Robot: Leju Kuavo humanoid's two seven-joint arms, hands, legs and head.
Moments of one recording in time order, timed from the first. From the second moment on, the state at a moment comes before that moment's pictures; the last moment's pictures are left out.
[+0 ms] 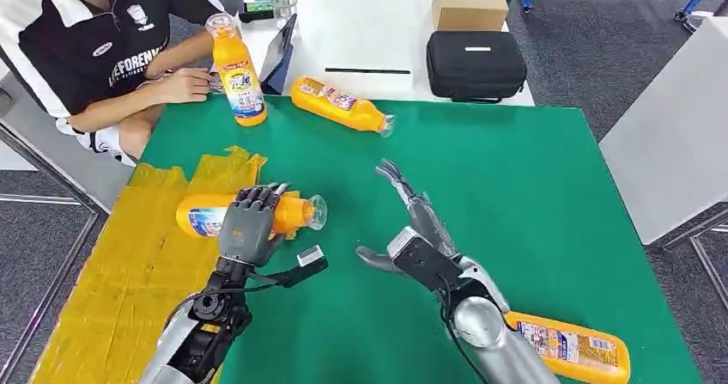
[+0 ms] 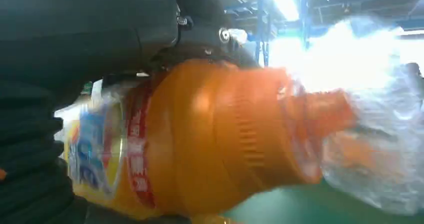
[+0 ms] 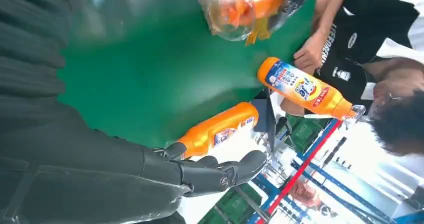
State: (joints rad) left arm -0.32 -0.12 -0.21 -0.90 -1.51 0.70 -0.11; right arm -0.22 -0.05 0.52 -1.44 0.32 -0.20 -0.21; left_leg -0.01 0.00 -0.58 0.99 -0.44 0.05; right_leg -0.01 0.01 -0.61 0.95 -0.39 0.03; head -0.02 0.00
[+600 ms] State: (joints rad) left arm -0.32 -0.12 -0.20 -0.85 -1.35 0.65 -0.15; right arm -0.20 -0.07 0.52 -1.50 0.56 -0.15 -0.20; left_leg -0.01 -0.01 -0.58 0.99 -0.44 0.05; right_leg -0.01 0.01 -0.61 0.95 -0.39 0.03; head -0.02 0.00
